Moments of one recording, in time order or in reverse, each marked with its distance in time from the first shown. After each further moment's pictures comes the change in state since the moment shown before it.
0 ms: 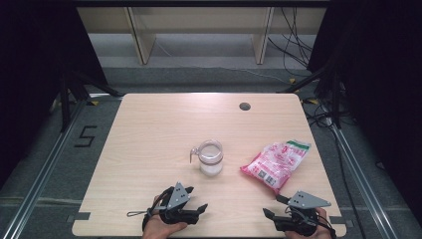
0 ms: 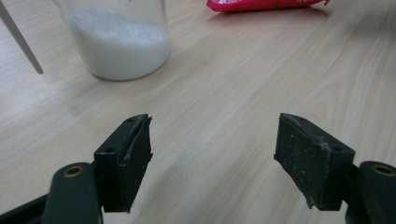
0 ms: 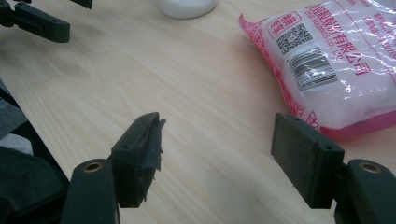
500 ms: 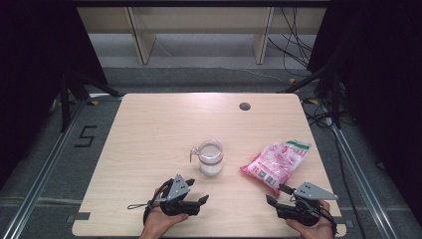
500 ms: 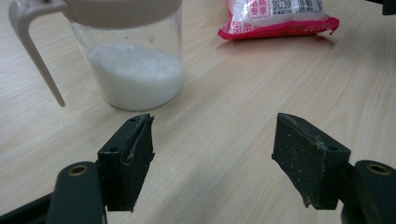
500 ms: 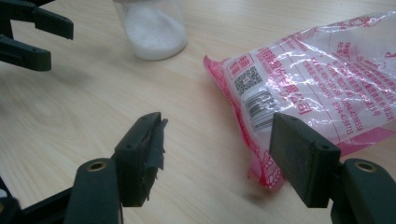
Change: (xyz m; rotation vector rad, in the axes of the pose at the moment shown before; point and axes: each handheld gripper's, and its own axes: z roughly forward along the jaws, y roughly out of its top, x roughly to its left) left arm 0.008 0.019 0.002 -0.051 -0.008 -0.020; right arm -0.016 0.013 0.000 -0.127 -0.048 0.068
